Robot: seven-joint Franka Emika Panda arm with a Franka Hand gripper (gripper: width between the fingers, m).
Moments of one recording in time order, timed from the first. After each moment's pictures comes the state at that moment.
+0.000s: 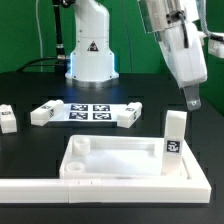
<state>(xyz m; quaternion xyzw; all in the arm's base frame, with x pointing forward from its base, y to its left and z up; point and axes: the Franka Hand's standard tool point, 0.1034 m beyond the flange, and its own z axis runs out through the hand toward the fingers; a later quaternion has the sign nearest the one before) 0.630 0.121 0.155 -0.65 0.74 0.07 0.15</state>
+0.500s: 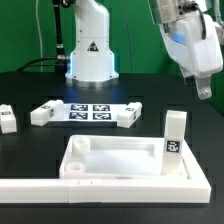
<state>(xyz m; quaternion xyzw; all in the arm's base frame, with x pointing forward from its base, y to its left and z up) 0.626 0.130 0.156 -0.69 0.71 0.07 0.15</state>
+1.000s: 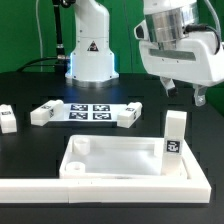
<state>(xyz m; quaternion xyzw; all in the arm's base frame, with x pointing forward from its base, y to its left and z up) 0.563 0.136 0.119 -0.83 0.54 0.04 0.13</state>
